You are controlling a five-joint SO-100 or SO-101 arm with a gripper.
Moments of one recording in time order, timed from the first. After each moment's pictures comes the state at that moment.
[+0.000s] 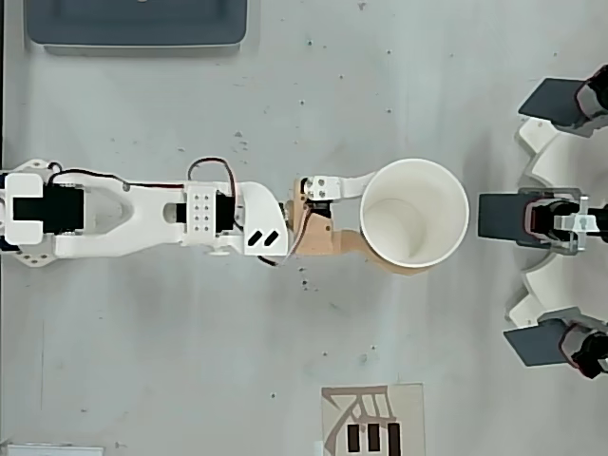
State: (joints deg) arm -4.3 75.2 118.9 -52.2 -89.3
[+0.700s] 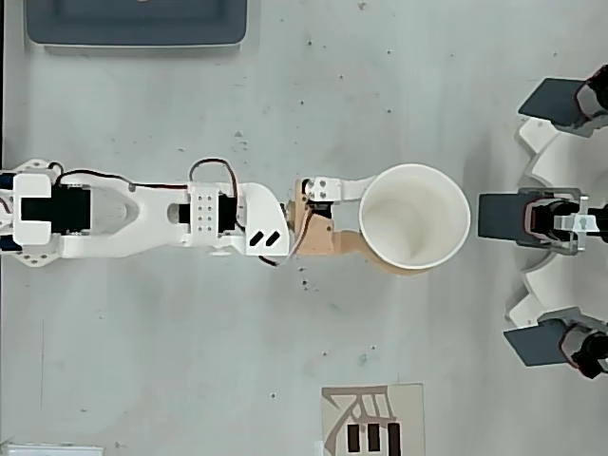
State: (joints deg) arm -4.2 72.9 118.6 -53.3 -88.9
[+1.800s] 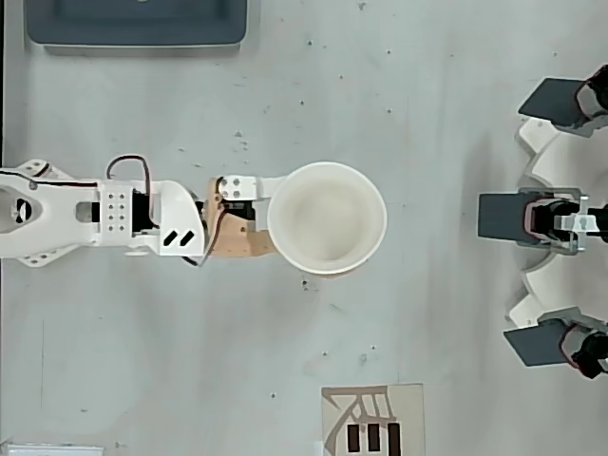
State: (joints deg) arm -4.2 108.5 155.5 -59.6 -86.2
